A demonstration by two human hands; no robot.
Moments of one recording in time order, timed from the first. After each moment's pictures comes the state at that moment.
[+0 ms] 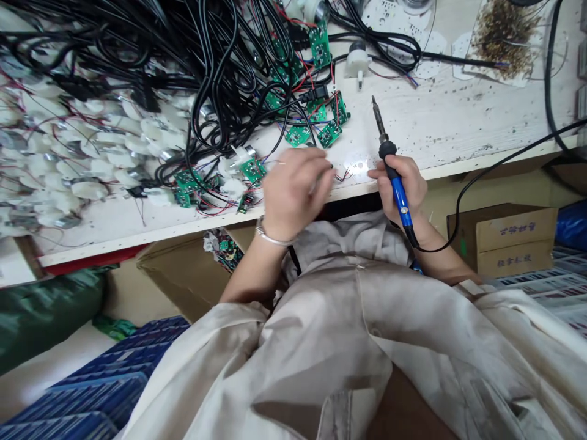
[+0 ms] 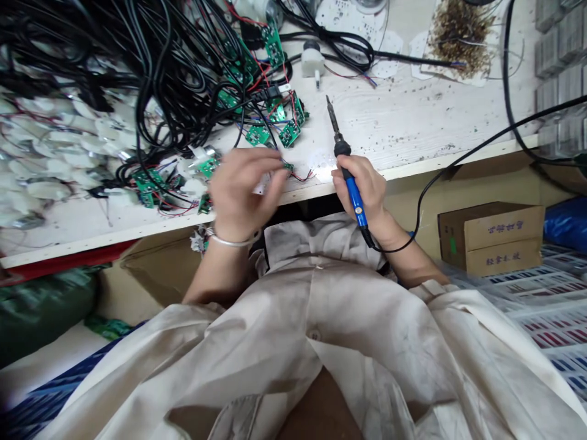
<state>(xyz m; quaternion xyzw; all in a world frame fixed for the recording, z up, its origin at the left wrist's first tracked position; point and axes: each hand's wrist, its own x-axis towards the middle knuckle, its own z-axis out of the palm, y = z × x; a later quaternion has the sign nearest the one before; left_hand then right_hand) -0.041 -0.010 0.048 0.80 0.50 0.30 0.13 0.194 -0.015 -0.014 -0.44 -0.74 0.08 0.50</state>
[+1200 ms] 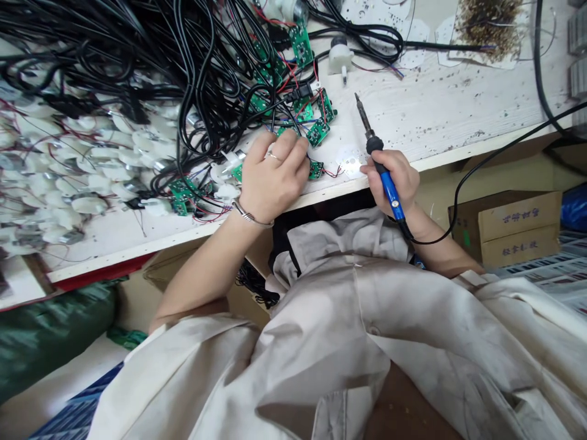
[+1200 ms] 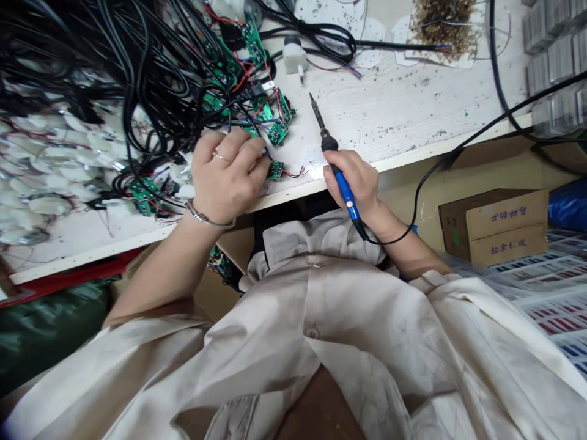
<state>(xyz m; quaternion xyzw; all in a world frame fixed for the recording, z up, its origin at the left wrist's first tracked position) -0.073 0.025 0.020 0.85 0.46 0.18 0.19 0.195 -0.016 -0.017 -0.48 -0.74 0.08 0.46</state>
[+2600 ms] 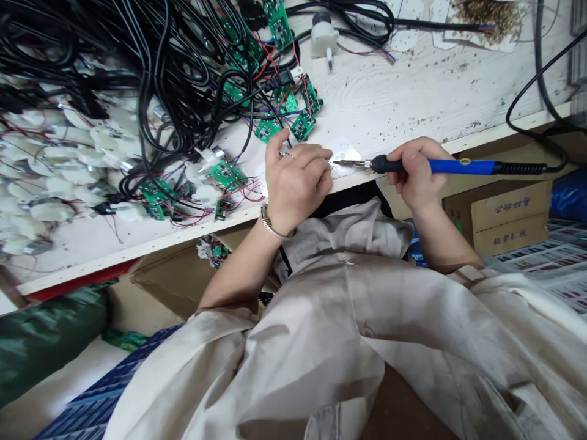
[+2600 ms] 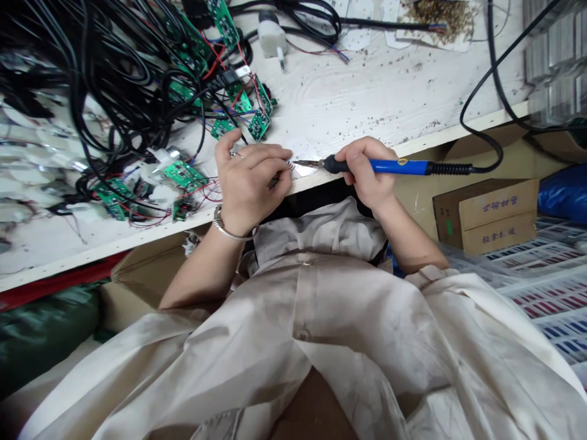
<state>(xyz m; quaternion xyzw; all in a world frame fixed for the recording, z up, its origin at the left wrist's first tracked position) -0.016 0.006 0.014 0.82 0.47 0.24 0.21 0.211 -0.012 0.011 -0.50 -0.51 0.39 0.58</state>
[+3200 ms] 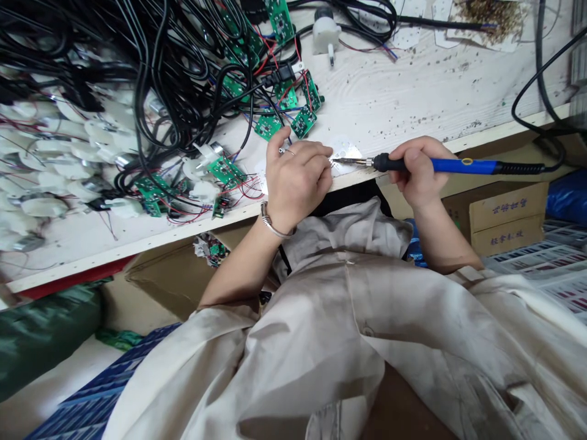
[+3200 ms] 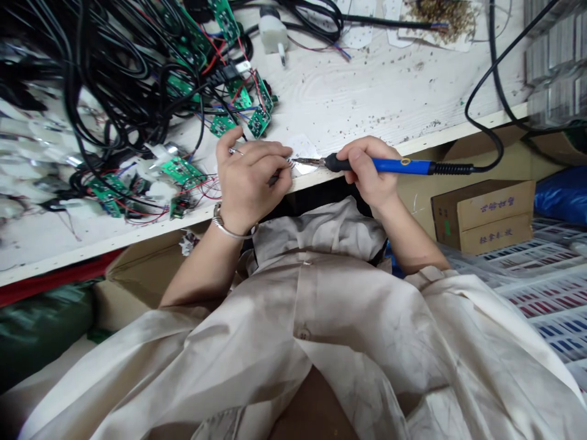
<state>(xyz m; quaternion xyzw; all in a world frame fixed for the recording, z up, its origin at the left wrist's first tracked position) -0.015 0.005 0.017 0.82 0.48 0.24 0.22 0.218 -0.012 0.002 -0.52 -0.54 0.39 0.53</state>
